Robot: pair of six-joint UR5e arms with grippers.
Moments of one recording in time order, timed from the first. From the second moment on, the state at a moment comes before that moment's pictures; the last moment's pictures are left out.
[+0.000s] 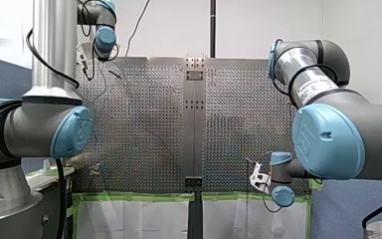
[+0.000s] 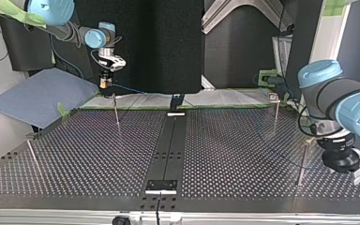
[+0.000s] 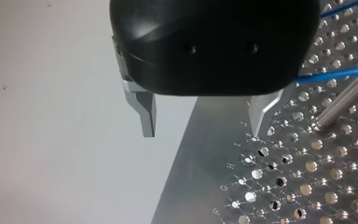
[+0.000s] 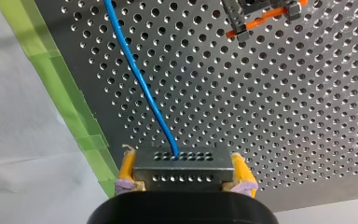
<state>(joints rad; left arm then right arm) 0.09 -1.62 -1.45 -3.21 -1.93 -1.94 1.81 -0.55 1.82 -1.20 1.59 1.87</state>
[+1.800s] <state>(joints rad) 0.19 -1.72 -1.54 -3.00 -1.77 -2.15 1.81 -0.55 1.82 -1.19 1.59 1.84</state>
